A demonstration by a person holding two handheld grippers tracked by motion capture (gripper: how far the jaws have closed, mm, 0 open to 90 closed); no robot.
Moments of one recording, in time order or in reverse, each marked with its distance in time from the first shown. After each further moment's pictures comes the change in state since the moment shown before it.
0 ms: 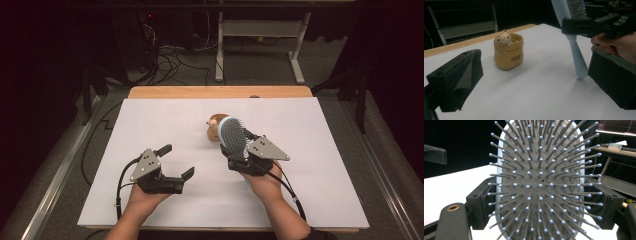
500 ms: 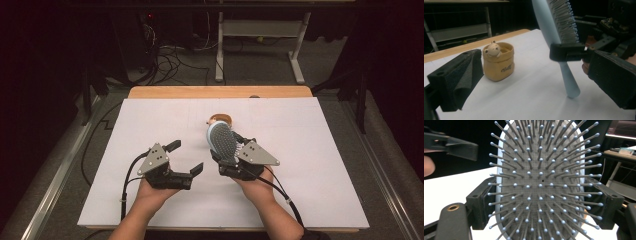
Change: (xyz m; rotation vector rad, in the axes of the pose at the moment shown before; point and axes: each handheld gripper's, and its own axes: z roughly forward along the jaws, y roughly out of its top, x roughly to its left) left arm -0.009 0.018 0.016 -0.023 -0.046 -0.012; right arm 0.023 0.000 0.006 -0.019 0.048 -0.026
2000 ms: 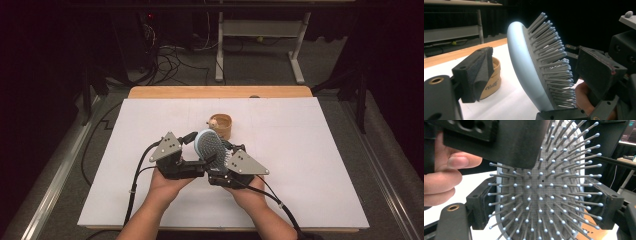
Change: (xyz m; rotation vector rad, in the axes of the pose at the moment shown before) left arm -0.010 0.028 0.023 -0.013 -0.054 -0.049; right arm 0.028 0.001 0.002 -0.027 0.060 -0.035
